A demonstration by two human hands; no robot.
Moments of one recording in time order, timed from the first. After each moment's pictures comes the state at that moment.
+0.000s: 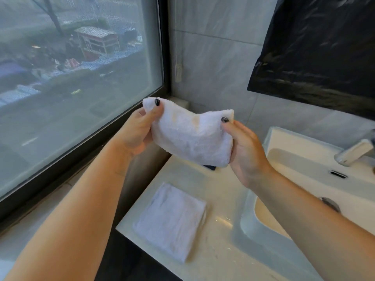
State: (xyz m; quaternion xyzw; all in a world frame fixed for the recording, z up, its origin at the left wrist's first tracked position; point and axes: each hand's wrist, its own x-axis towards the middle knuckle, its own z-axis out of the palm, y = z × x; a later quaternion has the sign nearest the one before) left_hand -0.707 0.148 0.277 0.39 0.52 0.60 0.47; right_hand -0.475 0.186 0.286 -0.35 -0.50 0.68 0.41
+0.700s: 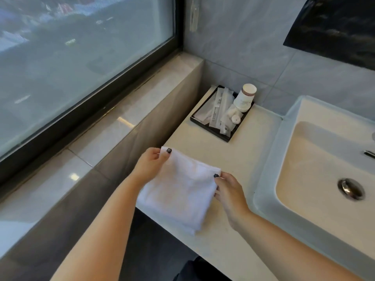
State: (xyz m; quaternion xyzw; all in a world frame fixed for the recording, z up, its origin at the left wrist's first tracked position) left_hand -0.712 0.093 0.099 0.32 0.77 0.35 0.42; right_hand -0.480 0.127 0.099 -0.60 -0.44 0.64 0.20
